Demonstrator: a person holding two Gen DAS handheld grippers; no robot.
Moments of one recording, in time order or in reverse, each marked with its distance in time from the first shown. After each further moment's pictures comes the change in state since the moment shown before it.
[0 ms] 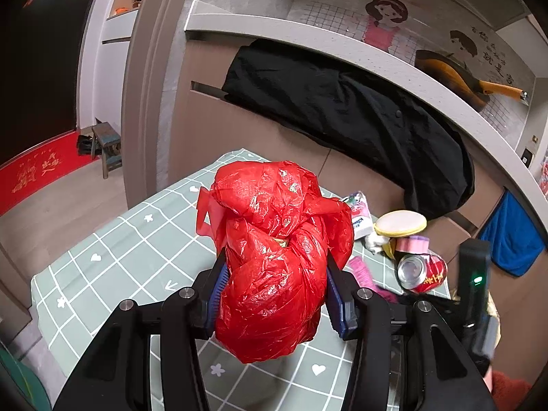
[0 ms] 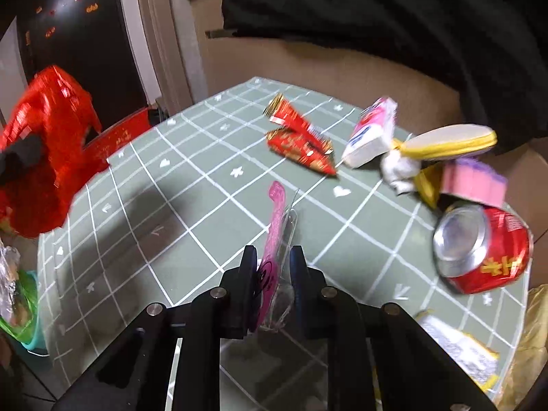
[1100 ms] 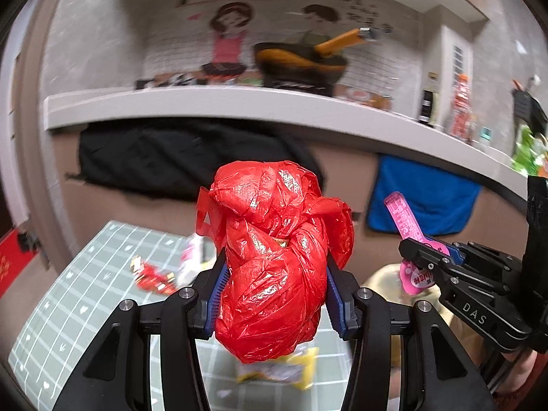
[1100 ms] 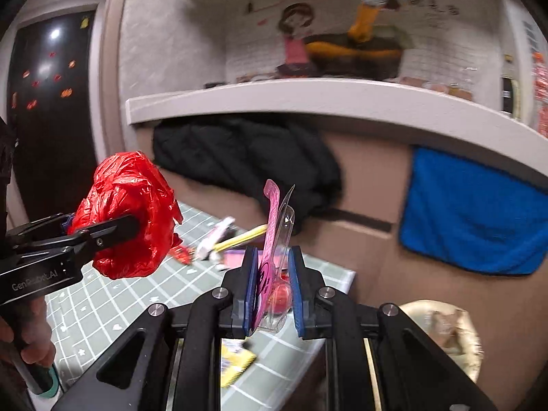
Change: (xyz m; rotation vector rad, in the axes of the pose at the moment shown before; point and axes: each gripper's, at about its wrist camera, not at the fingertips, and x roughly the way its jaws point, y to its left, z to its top) left arm -0.033 -0.265 0.004 0.374 -0.084 -0.257; right arm -0.254 -0.160 -0.044 0.107 -0.433 -0.237
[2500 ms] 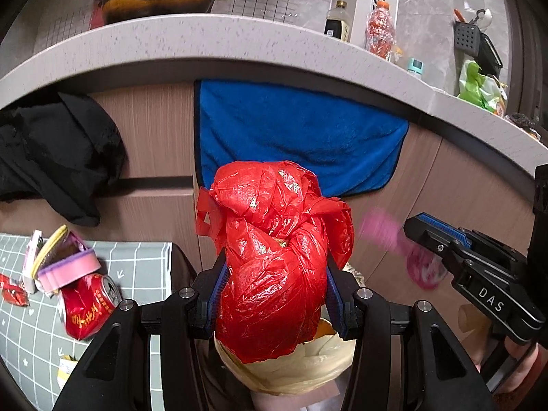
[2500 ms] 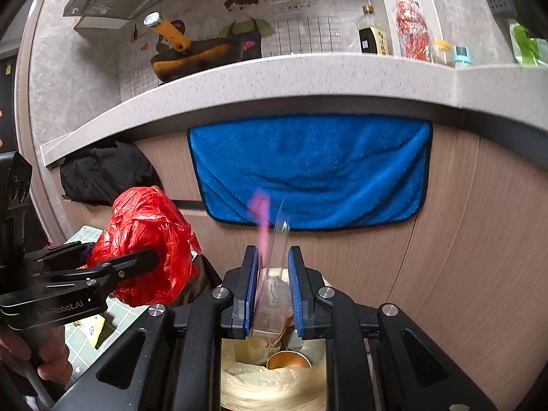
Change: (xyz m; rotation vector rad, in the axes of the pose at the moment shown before) left arm 0.130 -0.204 -0.020 0.107 0.182 -0.297; right arm -0.056 -0.202 -0.059 0.206 0.020 -0.238
